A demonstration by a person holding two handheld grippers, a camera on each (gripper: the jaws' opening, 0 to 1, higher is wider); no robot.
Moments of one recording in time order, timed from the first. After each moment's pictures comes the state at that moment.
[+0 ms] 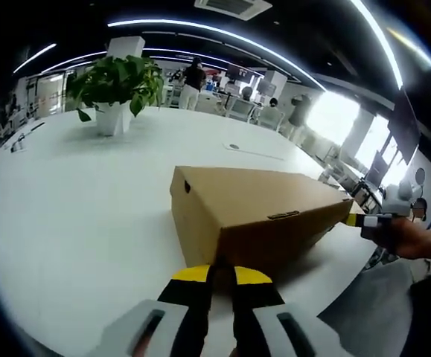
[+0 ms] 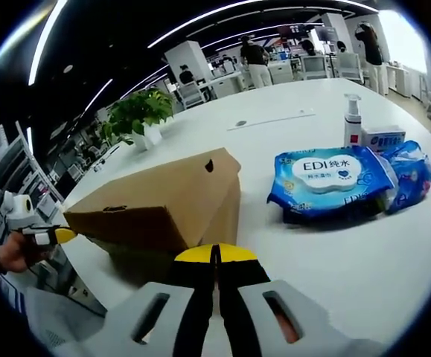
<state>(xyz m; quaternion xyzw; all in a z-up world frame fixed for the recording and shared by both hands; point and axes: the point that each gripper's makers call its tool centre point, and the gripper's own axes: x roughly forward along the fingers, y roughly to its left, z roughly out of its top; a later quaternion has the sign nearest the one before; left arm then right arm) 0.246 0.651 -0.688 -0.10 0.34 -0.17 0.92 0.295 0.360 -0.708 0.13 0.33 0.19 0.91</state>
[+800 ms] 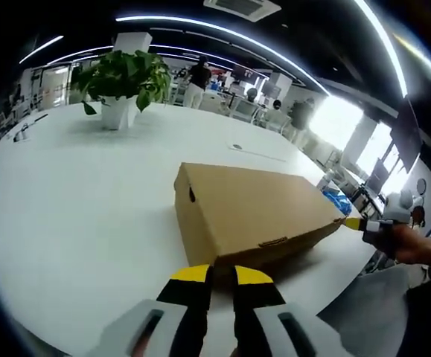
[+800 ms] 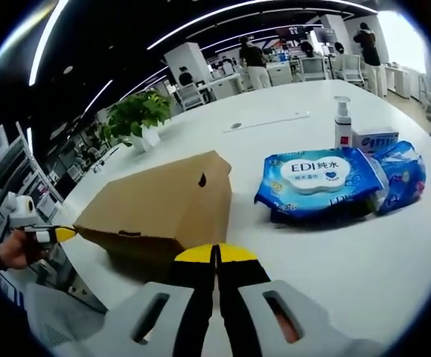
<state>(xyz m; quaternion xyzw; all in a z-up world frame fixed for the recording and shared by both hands) 0.244 0.656 -0.684 -0.12 0.34 -0.17 0.92 0.293 0.342 -0.700 0.13 0.32 0.19 0.92</state>
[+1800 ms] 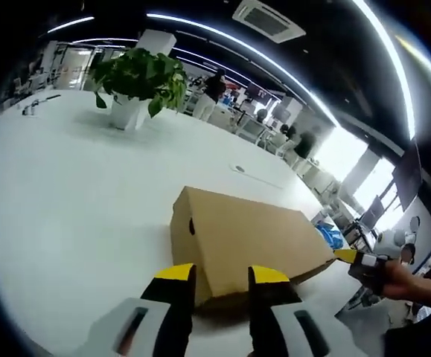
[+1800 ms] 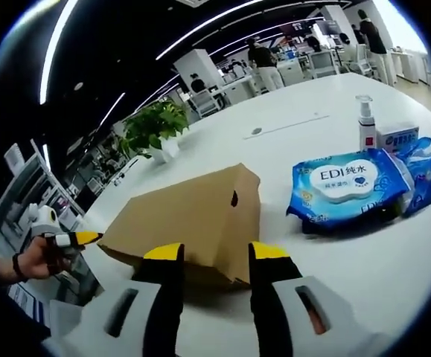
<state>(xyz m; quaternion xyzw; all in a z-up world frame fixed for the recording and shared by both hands) 0.274 0.648 -0.677 -0.20 0.33 -0.16 0.91 0.302 0.373 -0.688 0.19 0.31 0.23 0.90</state>
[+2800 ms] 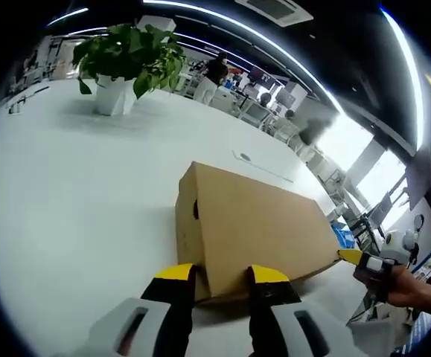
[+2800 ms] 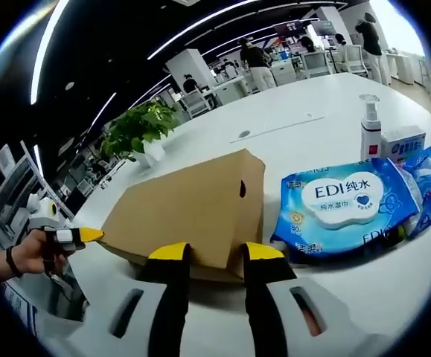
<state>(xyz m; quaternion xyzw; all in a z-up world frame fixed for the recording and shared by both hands) 0.345 0.620 -0.697 -0.20 0.36 -0.15 0.90 0.357 0.355 -0.702 0.18 0.31 0.21 0.91</state>
